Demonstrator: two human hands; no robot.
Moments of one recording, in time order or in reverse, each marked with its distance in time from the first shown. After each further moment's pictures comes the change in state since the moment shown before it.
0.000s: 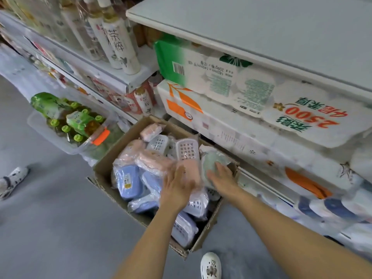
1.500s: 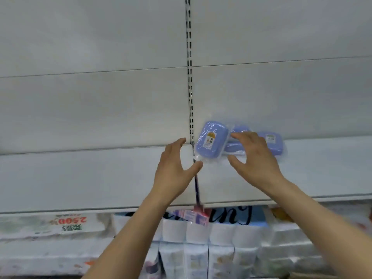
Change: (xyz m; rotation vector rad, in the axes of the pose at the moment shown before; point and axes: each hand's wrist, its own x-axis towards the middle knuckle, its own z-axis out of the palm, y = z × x) left_hand -0.291 0.569 0.144 -0.158 0.017 1.142; right_hand -0.430 0.254 -0.513 -0.301 1.305 -0.249
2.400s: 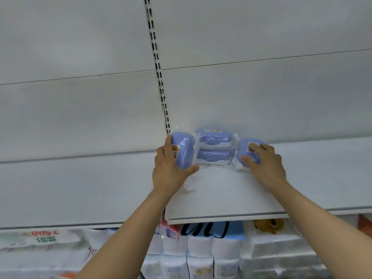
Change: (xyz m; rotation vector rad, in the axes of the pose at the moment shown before) left_hand 0.056 0.012 0.093 0.148 0.045 -0.157; right_hand 0.033 0.147 0.007 0.106 -0.080 0.426
